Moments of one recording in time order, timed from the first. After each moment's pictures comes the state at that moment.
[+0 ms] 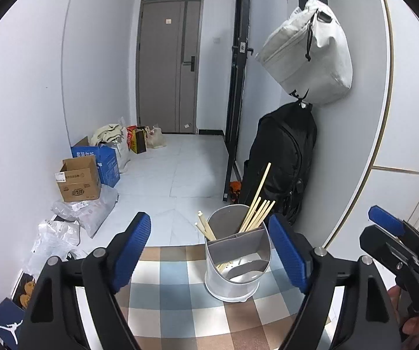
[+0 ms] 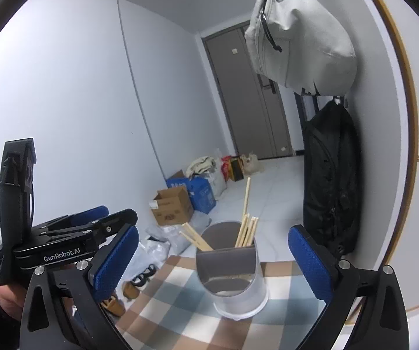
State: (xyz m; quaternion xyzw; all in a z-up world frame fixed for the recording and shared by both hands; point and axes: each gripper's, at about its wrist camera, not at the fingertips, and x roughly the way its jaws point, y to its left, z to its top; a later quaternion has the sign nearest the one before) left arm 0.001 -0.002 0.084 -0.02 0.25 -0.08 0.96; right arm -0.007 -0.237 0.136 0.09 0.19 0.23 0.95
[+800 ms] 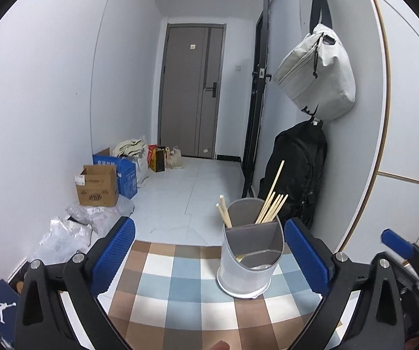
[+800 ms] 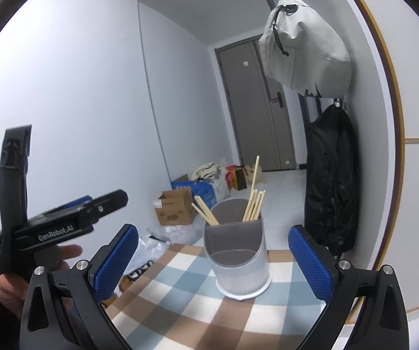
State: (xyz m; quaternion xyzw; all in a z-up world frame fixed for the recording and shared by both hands) left arm -0.046 0.013 0.044 -0.05 0.18 -0.03 0.98; right arm -0.063 -0.236 0.093 0.07 0.15 0.24 0.96
